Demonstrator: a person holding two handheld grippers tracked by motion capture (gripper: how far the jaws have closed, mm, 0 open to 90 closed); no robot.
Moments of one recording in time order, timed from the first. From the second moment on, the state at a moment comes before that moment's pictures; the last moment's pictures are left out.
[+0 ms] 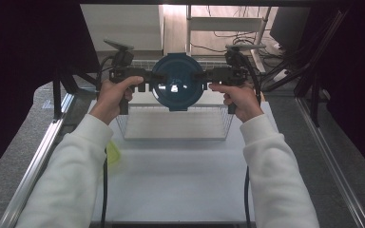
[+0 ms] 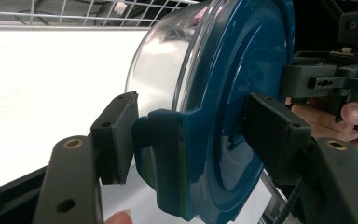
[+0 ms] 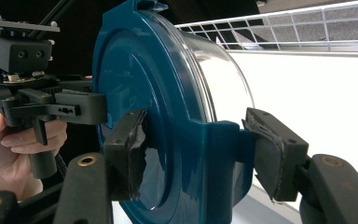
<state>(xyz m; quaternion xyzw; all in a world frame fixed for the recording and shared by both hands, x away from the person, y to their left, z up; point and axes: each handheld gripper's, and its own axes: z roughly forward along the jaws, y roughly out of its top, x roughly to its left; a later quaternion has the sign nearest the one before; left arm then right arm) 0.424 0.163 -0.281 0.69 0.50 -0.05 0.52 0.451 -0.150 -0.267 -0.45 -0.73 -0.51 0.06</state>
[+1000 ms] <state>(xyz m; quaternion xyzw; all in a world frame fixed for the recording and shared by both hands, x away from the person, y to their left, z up) 0.478 0.162 -0.323 0.63 0.56 -0.11 0.53 0.498 -0.149 -0.307 -0.54 -0.67 -0.49 0.11</state>
